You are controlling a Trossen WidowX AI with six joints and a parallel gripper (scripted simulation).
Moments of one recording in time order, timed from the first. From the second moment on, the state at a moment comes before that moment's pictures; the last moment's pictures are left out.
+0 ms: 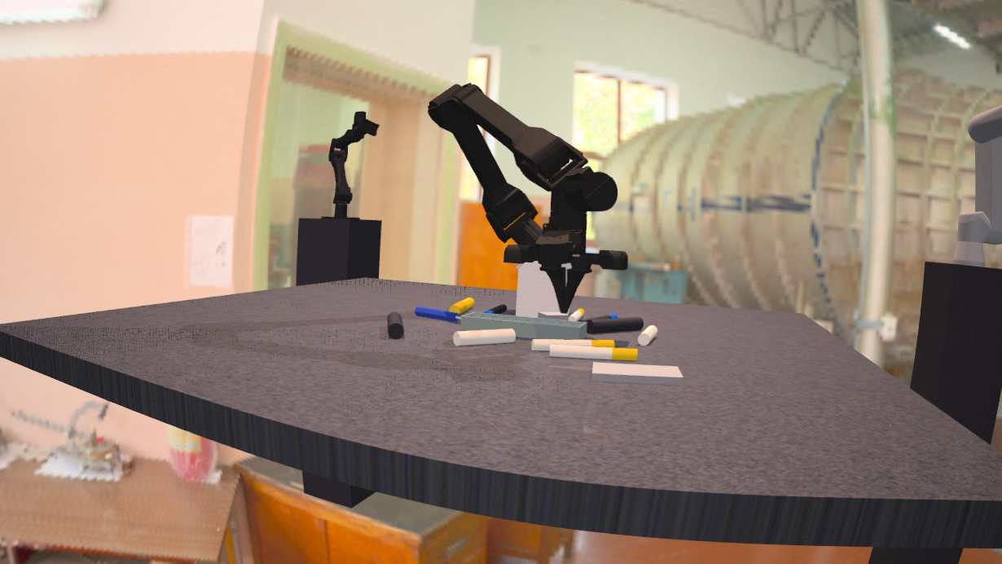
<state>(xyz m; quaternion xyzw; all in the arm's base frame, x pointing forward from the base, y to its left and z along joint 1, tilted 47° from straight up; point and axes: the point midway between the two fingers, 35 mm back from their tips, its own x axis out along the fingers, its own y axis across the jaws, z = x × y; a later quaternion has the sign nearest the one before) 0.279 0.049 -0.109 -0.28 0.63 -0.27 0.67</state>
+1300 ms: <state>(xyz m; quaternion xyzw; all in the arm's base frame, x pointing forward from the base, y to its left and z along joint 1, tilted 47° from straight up) 0.261 -0.024 -0.032 -0.29 0.63 -0.28 0.67</state>
